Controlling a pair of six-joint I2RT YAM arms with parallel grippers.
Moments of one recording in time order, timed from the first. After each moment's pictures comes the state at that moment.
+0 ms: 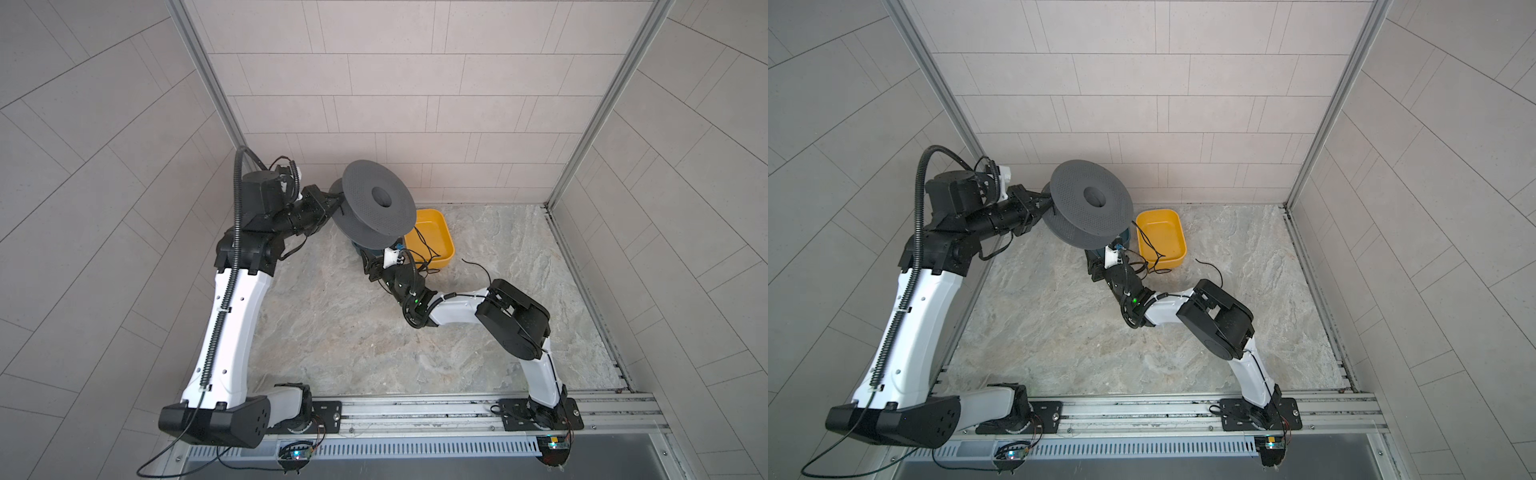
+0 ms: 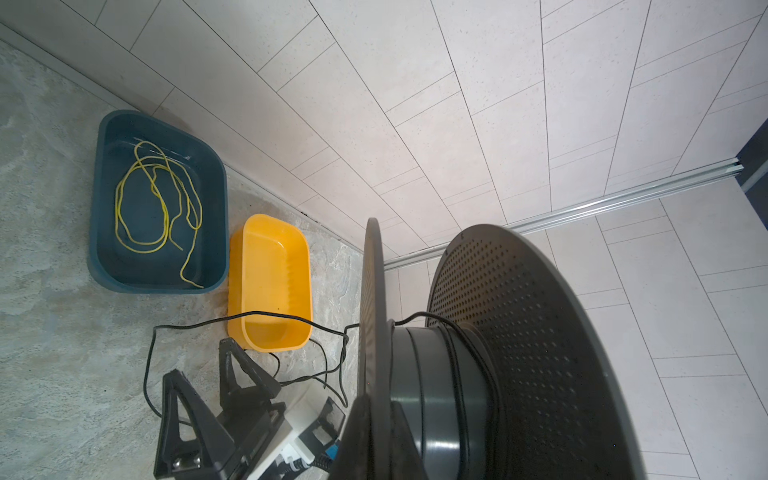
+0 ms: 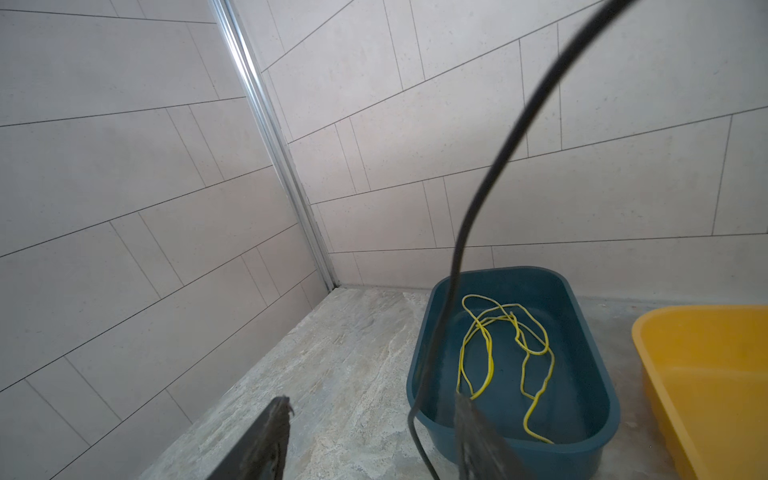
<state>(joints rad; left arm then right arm) -0.06 1.27 1.63 -0.70 0.54 -0.91 0.89 2.08 1.21 0.98 0.40 0.29</state>
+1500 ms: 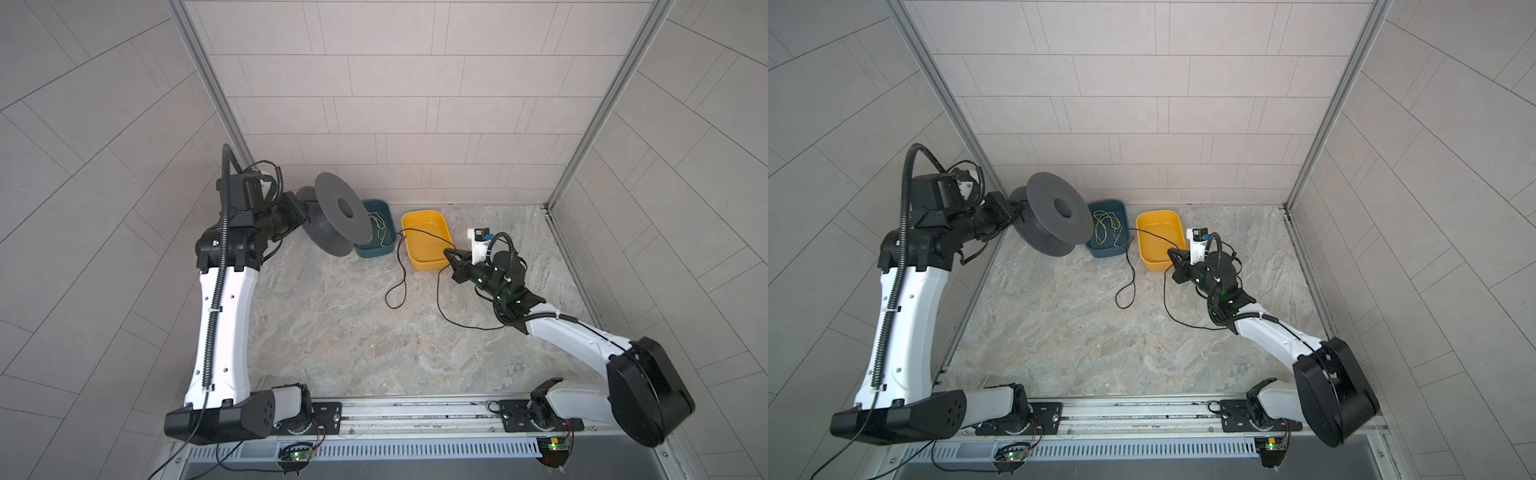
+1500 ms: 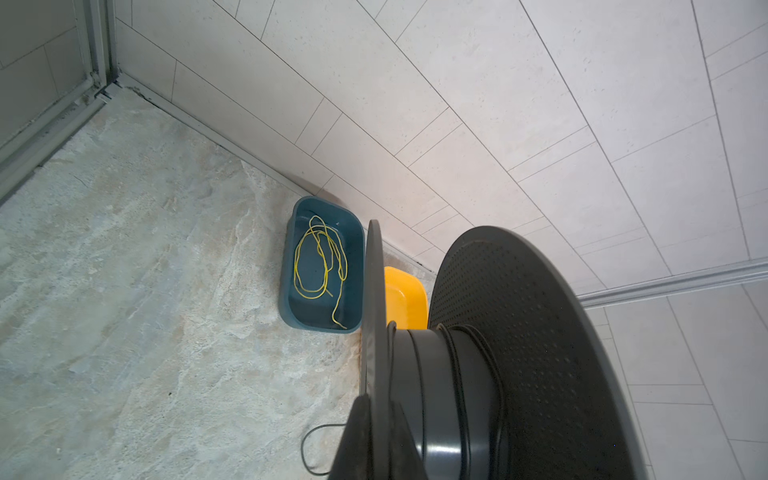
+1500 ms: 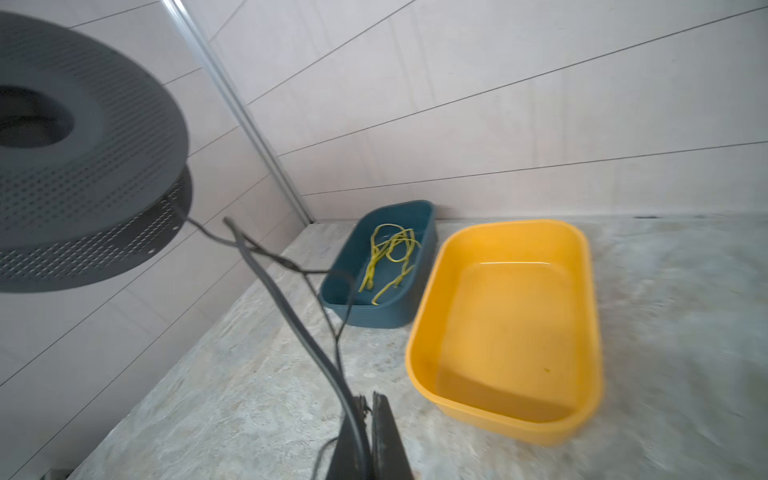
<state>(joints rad) 0.09 1.29 1.72 -0.93 0.32 -0.61 0.38 1.22 0.68 0.39 -0.18 0.39</state>
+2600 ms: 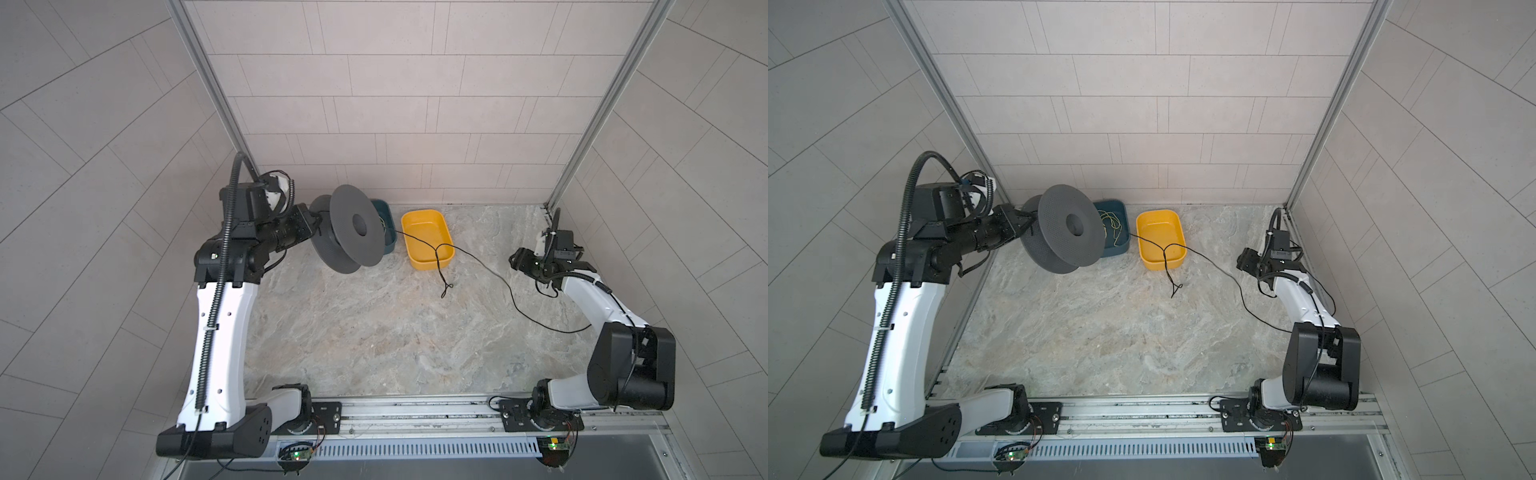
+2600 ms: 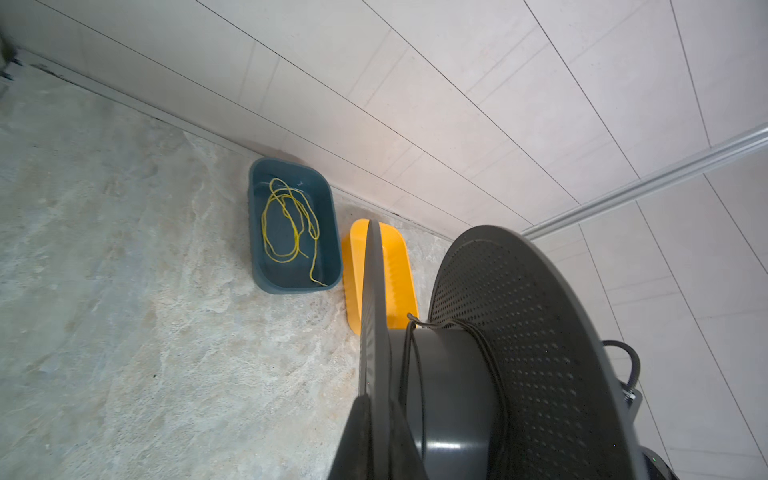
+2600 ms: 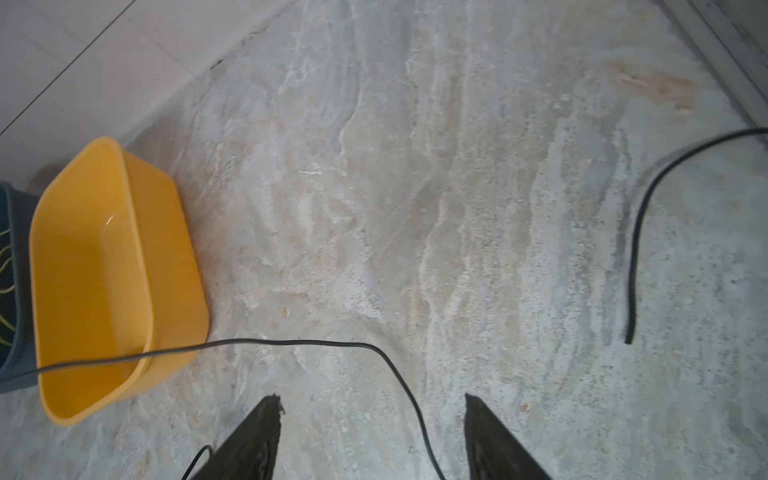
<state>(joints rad) 0.00 1.22 1.68 -0.98 0.44 -0.52 -0.14 1.40 0.98 -0.42 -0.16 0.35</state>
